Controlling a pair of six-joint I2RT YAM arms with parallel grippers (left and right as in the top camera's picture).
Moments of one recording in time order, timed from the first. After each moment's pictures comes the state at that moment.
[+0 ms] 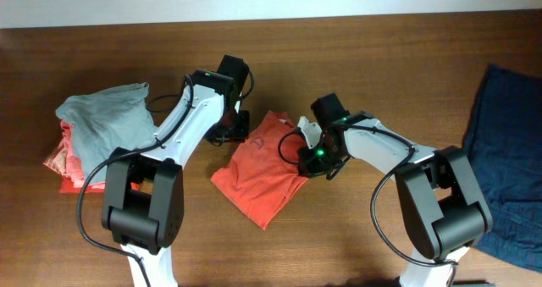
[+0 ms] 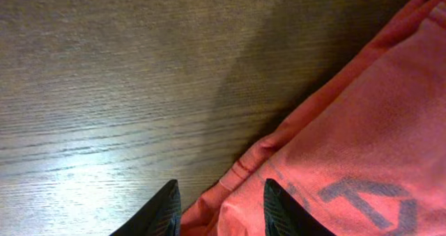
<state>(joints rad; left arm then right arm) -0.35 2.04 1.60 -1.06 -0.01 -0.29 0.37 1.92 1.13 -0.64 -0.43 0.08</state>
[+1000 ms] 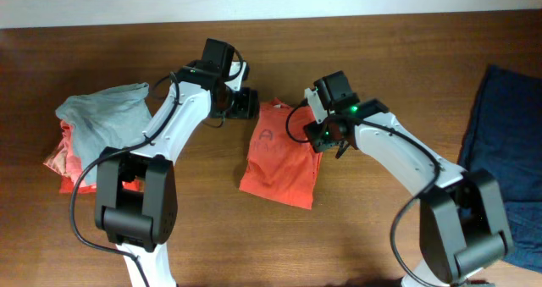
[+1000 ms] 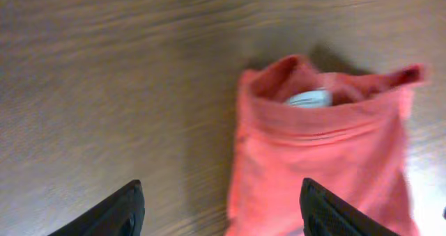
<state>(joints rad) -0.29 2.04 1.60 -0.74 0.26 -0.14 0.37 1.78 1.23 -0.65 -0.02 -0.07</state>
